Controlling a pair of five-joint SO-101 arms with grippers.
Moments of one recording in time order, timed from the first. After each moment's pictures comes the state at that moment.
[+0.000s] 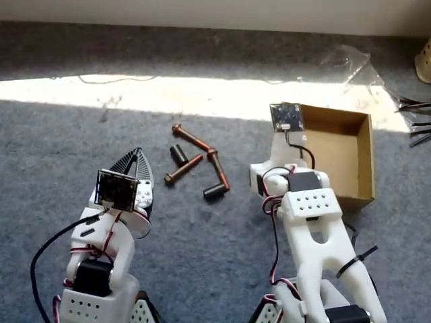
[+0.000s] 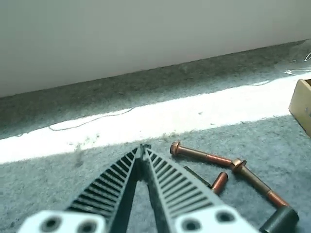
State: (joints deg) left arm 3.8 -103.8 89.8 36.9 -3.0; right arm -14.3 -30.9 49.4 47.0 -1.5
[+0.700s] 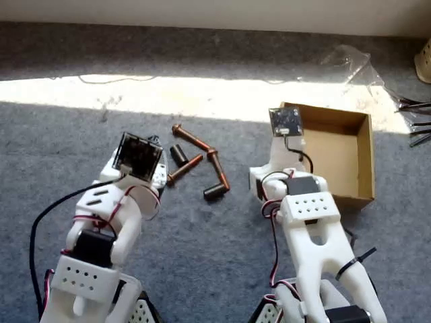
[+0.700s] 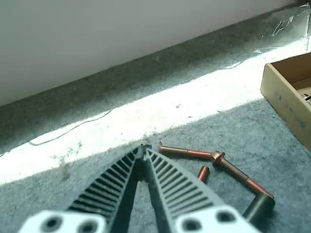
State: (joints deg) left arm 9.5 -74.2 68.4 36.9 -7.2; right arm -14.3 -30.9 53.1 42.8 -1.5
